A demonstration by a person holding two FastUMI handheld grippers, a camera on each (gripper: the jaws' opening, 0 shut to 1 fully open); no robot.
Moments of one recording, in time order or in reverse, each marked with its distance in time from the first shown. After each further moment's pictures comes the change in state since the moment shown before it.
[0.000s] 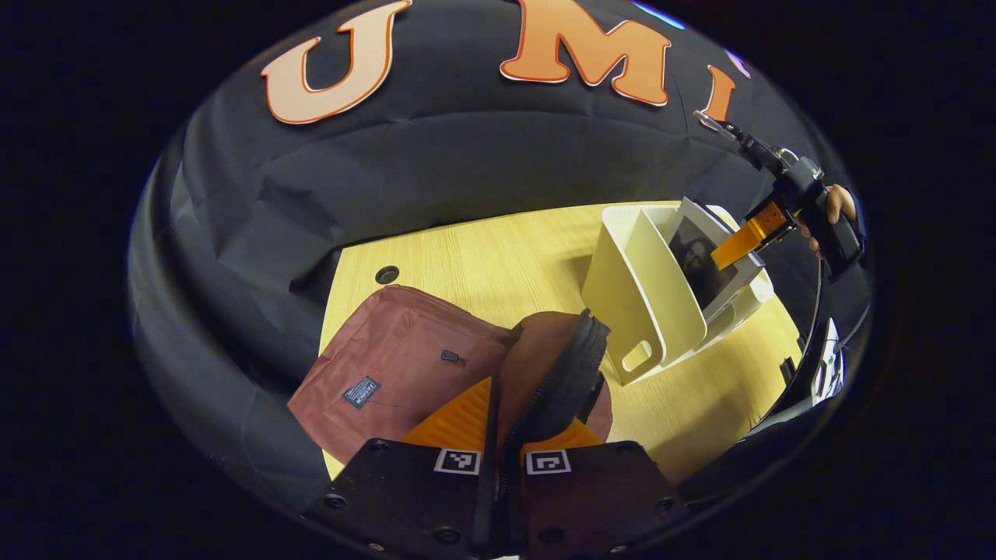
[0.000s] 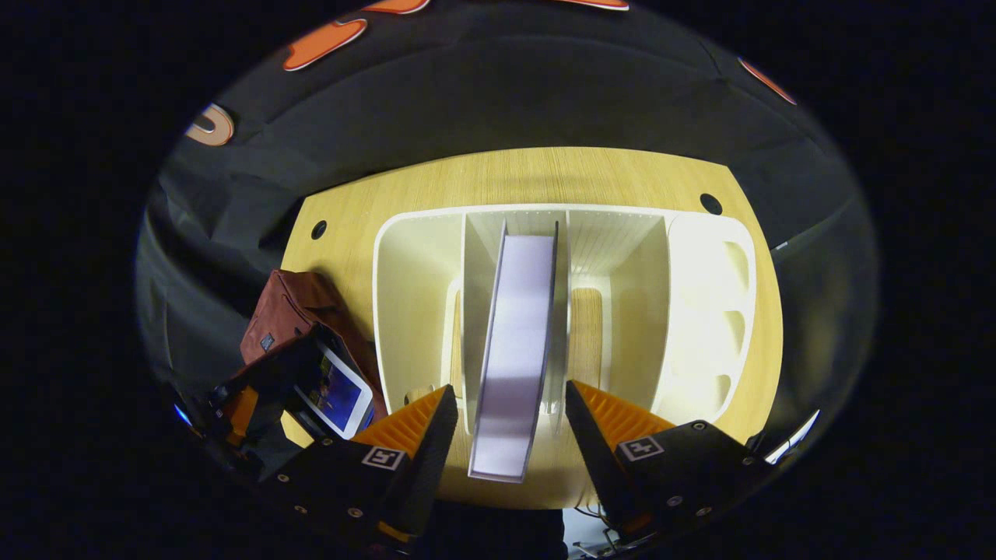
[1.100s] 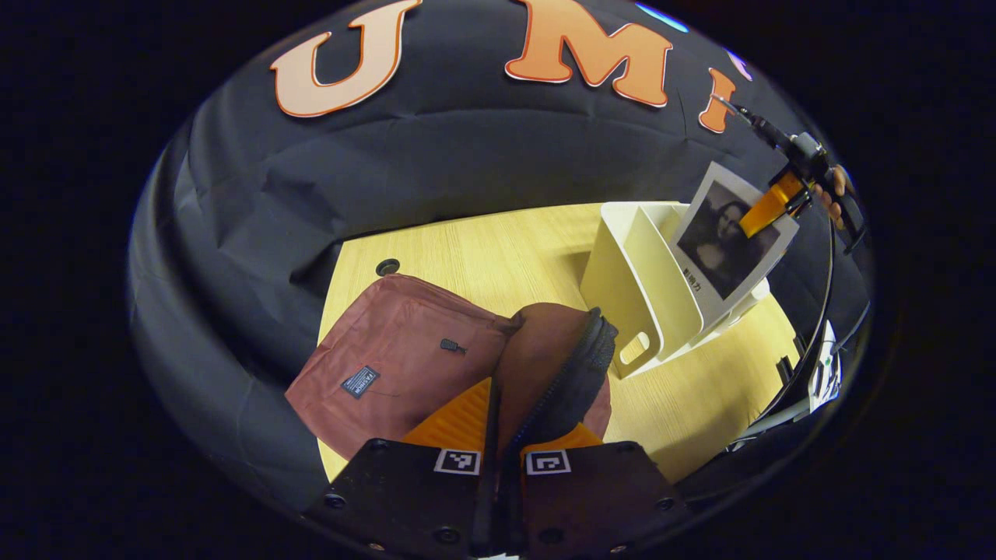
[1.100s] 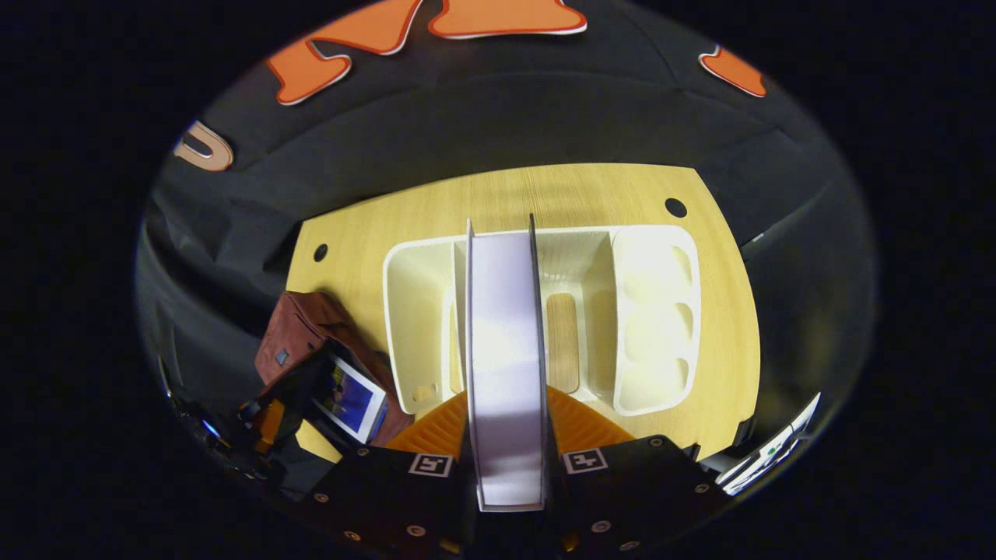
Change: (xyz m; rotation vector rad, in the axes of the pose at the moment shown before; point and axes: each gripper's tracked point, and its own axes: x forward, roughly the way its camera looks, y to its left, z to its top) left arm -0.006 0.005 -0.011 0.004 0.000 -0.024; right arm -0.090 -0.007 0.002 0.068 -0.099 -0.004
